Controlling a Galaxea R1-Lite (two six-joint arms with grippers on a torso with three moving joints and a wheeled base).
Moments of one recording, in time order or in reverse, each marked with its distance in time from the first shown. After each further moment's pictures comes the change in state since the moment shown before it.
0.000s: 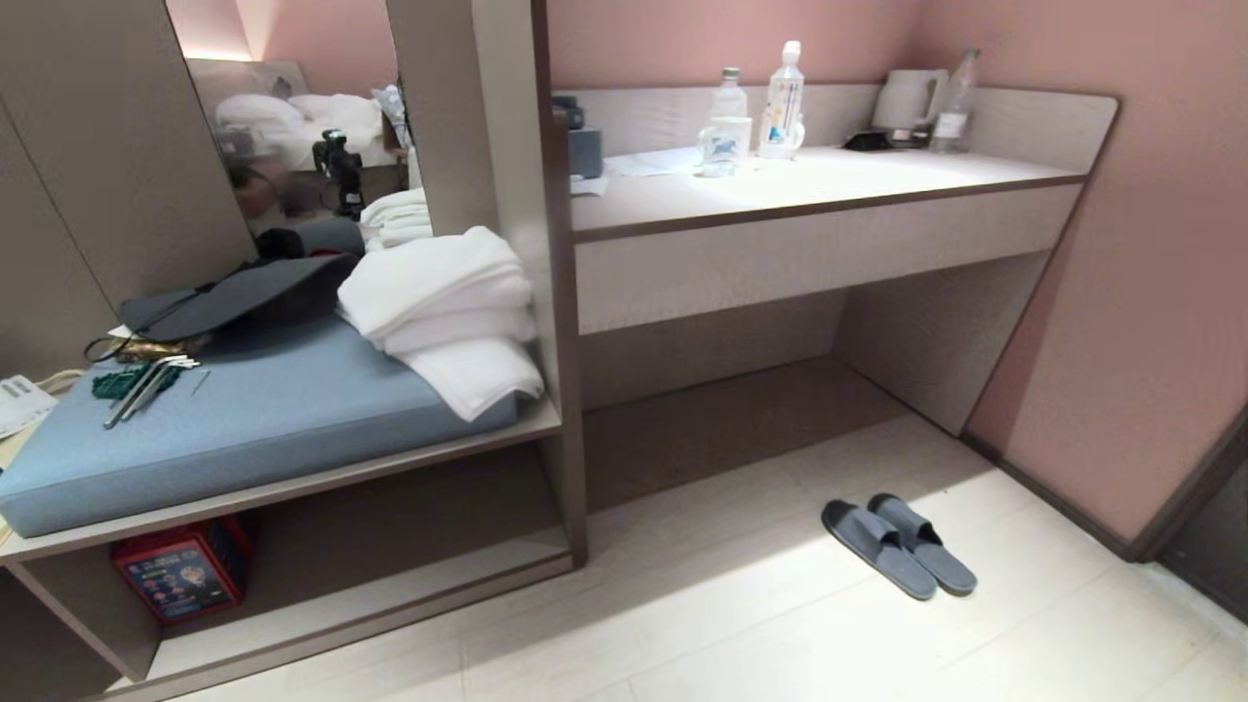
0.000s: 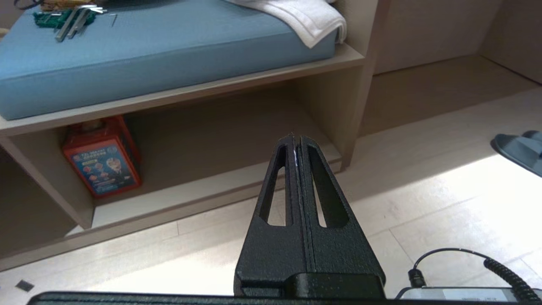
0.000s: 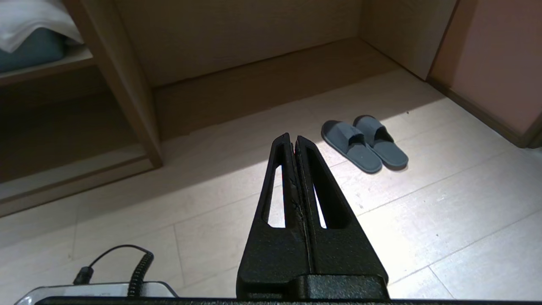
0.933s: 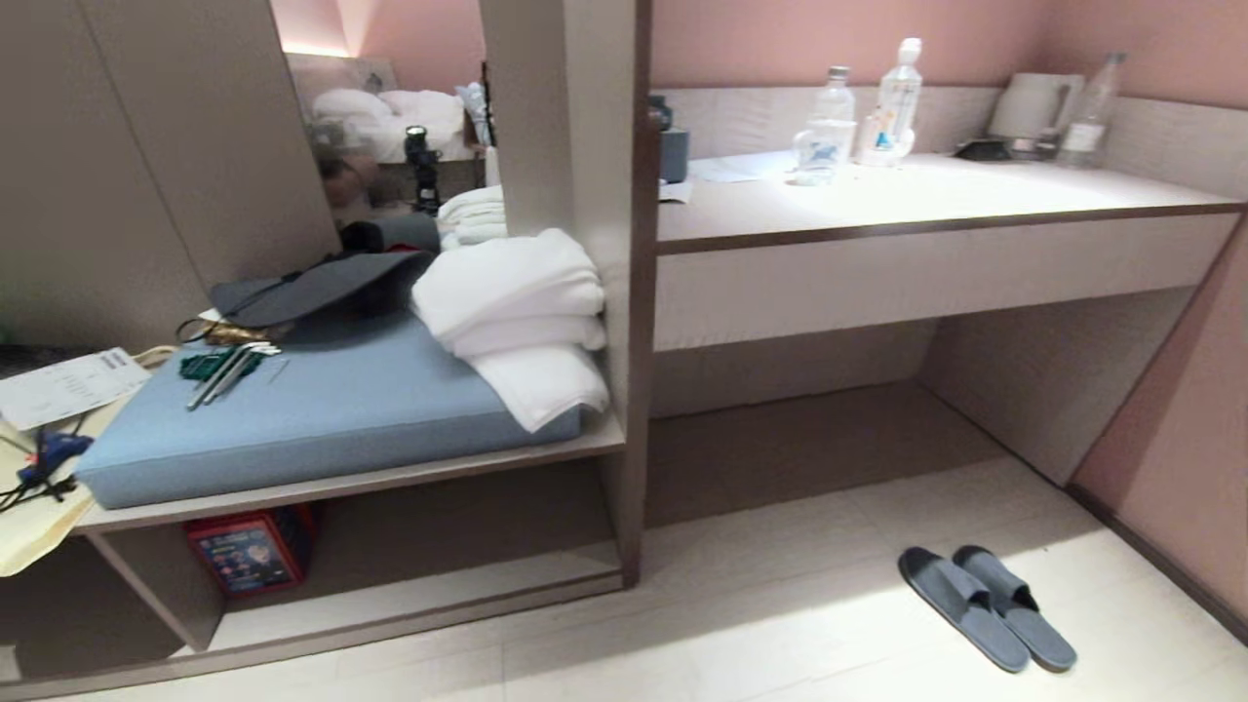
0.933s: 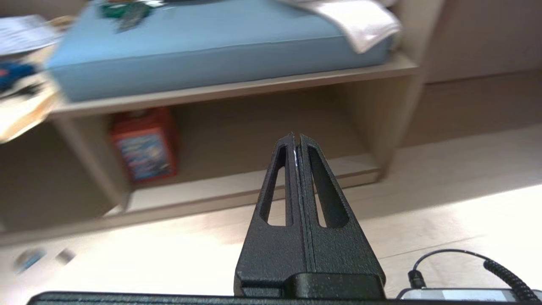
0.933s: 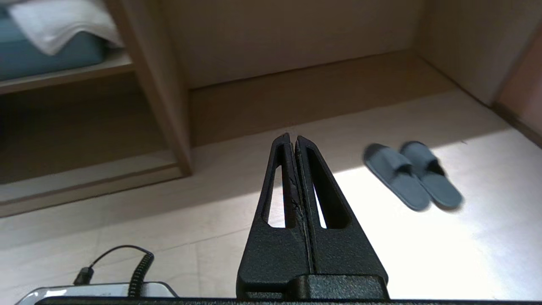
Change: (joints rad) left arm 0.000 0.000 0.000 -0.003 0.000 -0.001; right arm 0.000 0.000 0.000 0.000 0.000 0.003
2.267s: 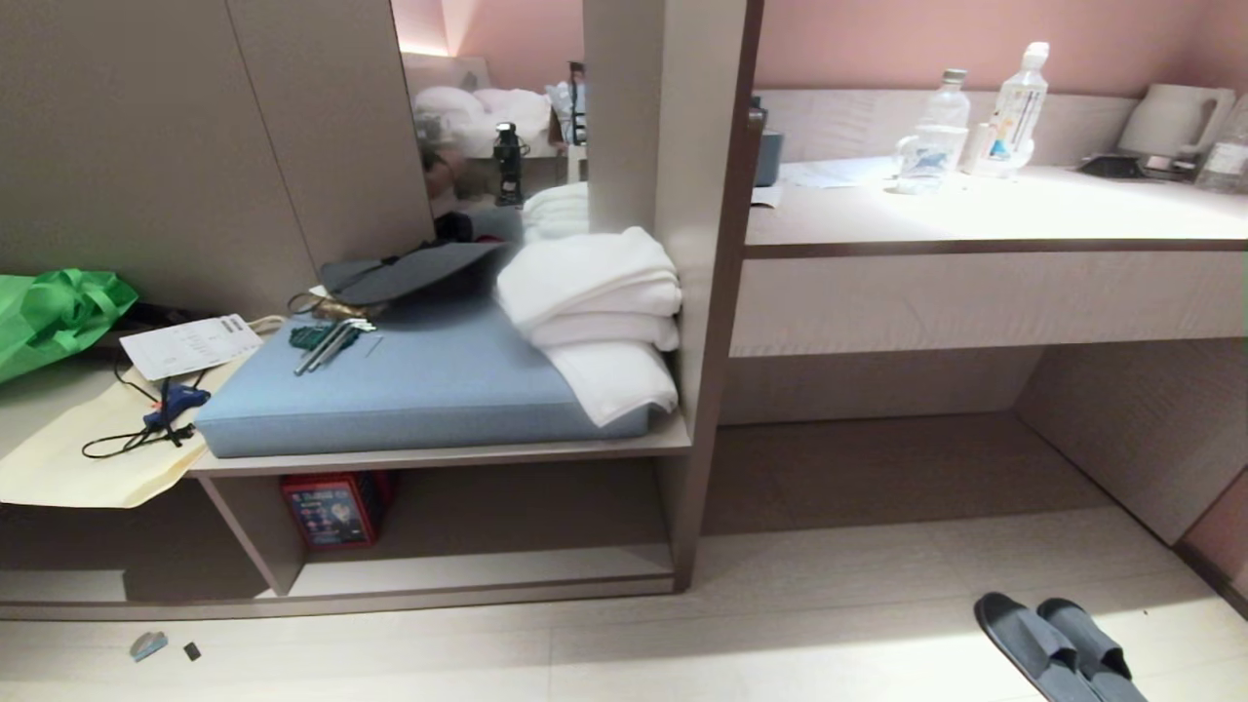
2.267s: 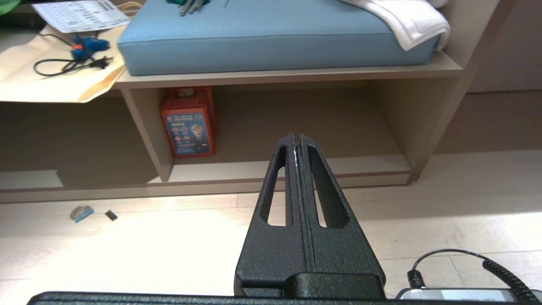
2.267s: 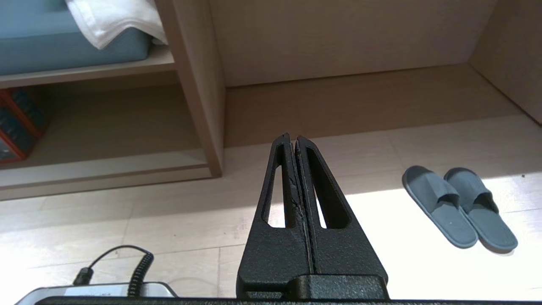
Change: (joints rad) left arm 0.000 0.000 0.000 0.000 0.000 -0.002; right arm 0.000 0.000 0.000 0.000 0.000 0.000
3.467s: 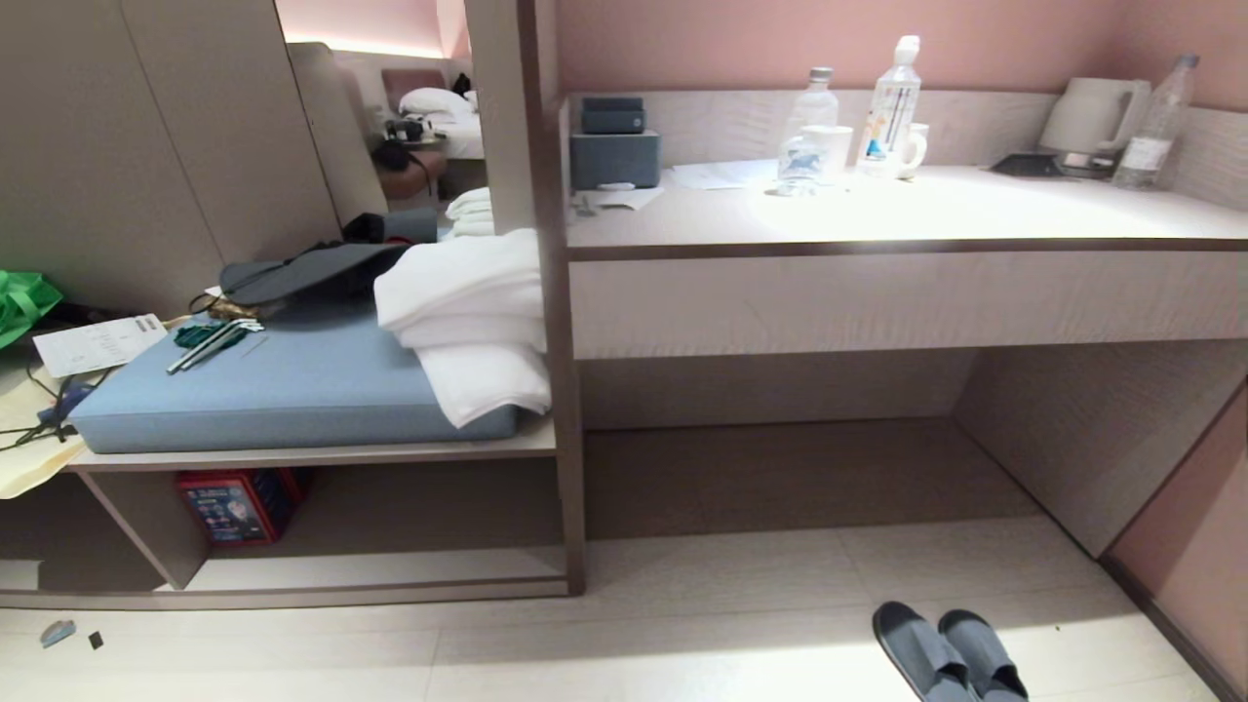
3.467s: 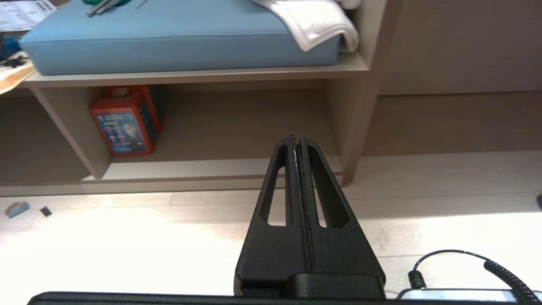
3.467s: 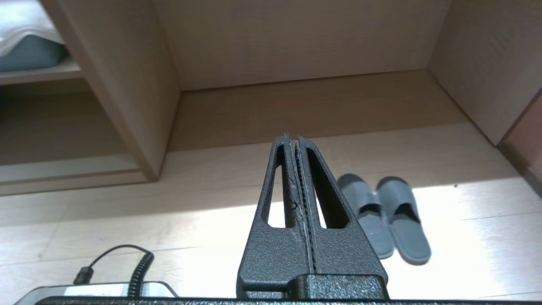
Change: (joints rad) left arm 0.000 0.000 0.000 0.000 0.000 0.001; right arm 0.000 0.000 0.000 0.000 0.000 -0.003
